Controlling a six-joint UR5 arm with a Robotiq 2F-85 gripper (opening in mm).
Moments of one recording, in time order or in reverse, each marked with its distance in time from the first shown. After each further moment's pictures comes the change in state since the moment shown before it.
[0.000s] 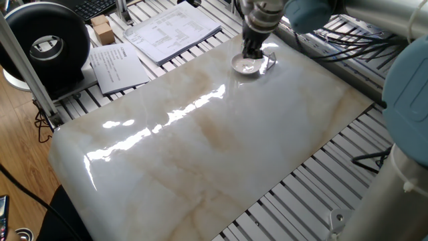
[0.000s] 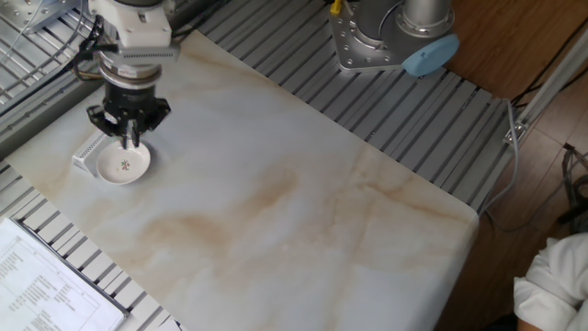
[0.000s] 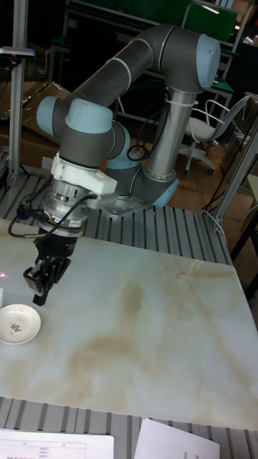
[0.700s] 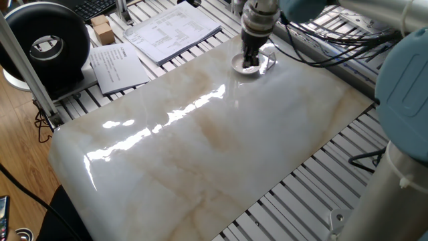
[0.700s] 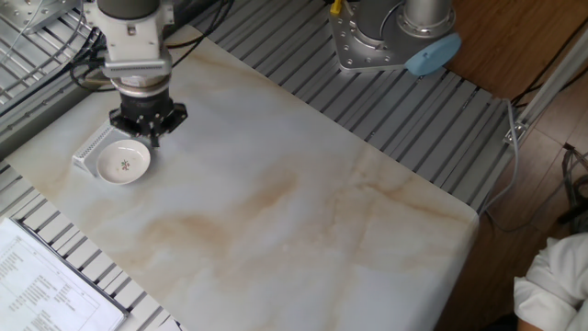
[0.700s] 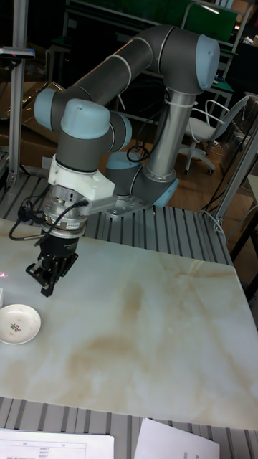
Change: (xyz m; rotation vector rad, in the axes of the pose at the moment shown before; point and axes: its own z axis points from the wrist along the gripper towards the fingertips) arm 0.022 0.042 -0.009 -0.180 0.090 0.189
